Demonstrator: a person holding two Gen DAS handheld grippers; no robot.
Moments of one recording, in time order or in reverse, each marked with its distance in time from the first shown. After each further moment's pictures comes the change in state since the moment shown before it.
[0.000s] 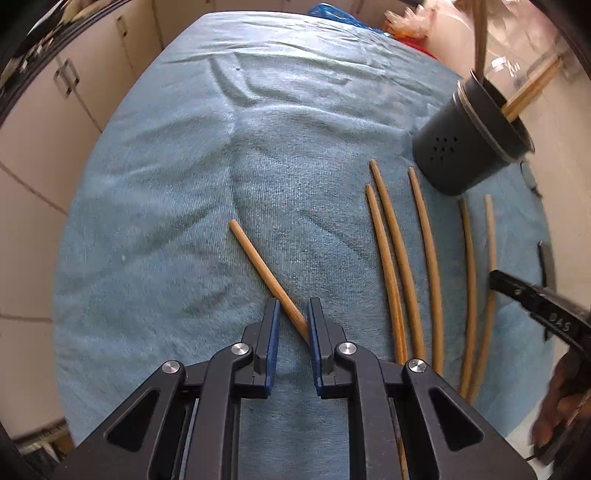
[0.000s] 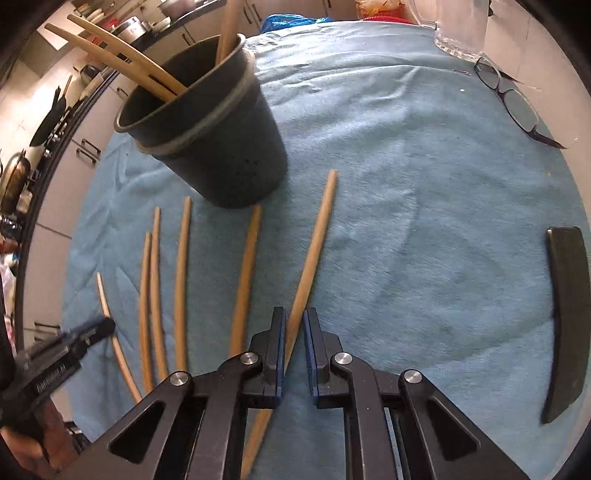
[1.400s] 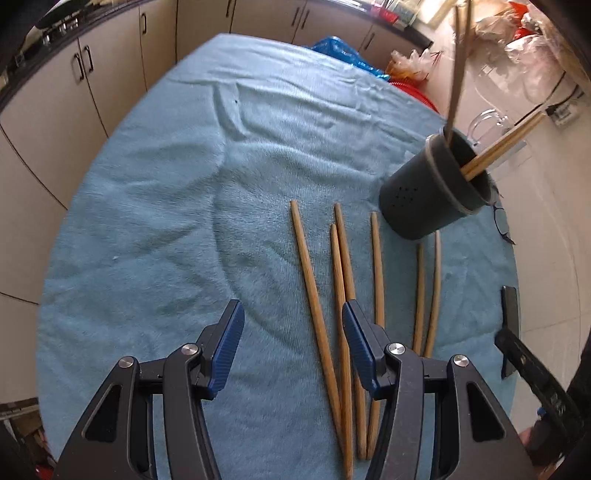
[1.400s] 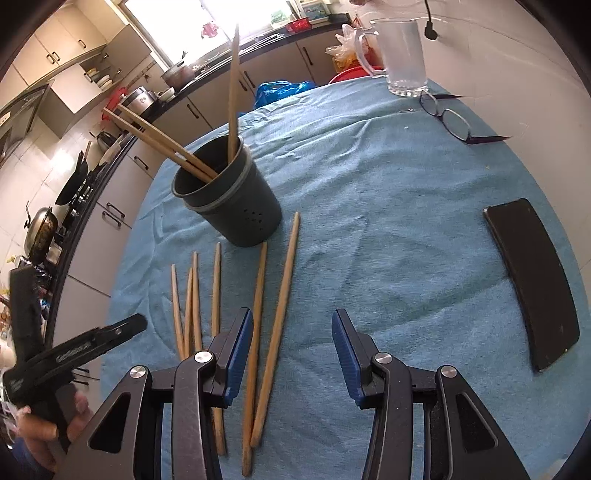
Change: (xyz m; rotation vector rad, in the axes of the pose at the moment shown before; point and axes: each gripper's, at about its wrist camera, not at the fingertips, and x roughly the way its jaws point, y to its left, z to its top) left arm -0.030 -0.003 -0.001 -0.165 -0.098 -0.122; right arm -0.073 -0.021 -0.043 0.124 -0.264 0.083
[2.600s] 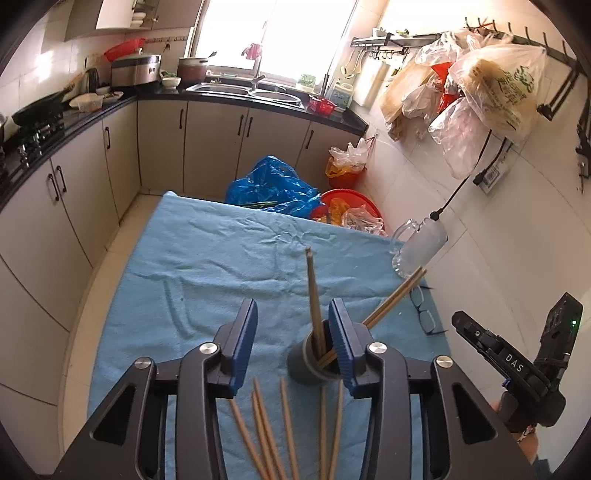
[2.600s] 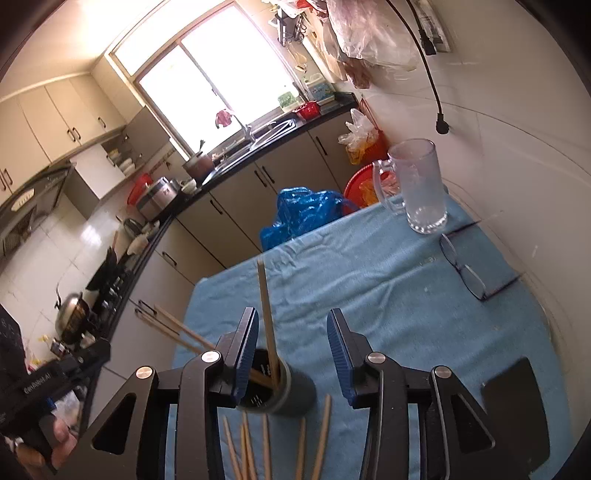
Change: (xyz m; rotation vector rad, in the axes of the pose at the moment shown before) left arm -0.146 -0.078 0.096 0.153 -0.380 -0.100; right arm -0.065 0.004 0.134 0.053 -0.310 0.116
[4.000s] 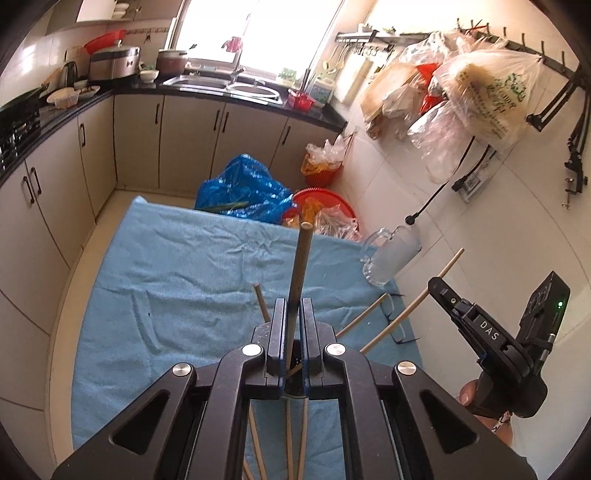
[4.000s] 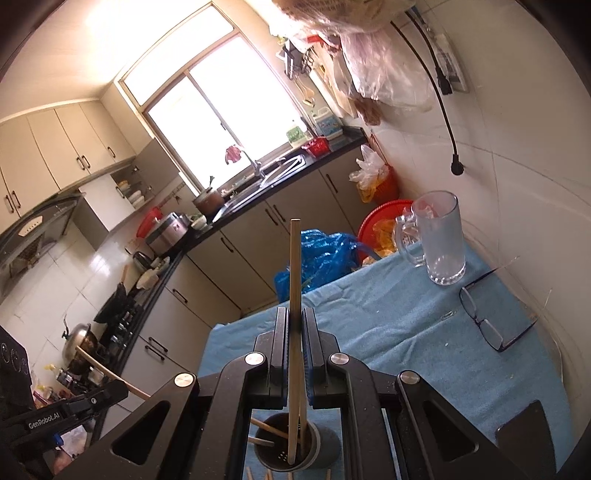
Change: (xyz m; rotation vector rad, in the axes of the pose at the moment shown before) left arm 0.018 -0.024 0.046 -0.016 0.057 -0.100; right arm 0.010 0.023 0.053 0.021 -0.132 0.036
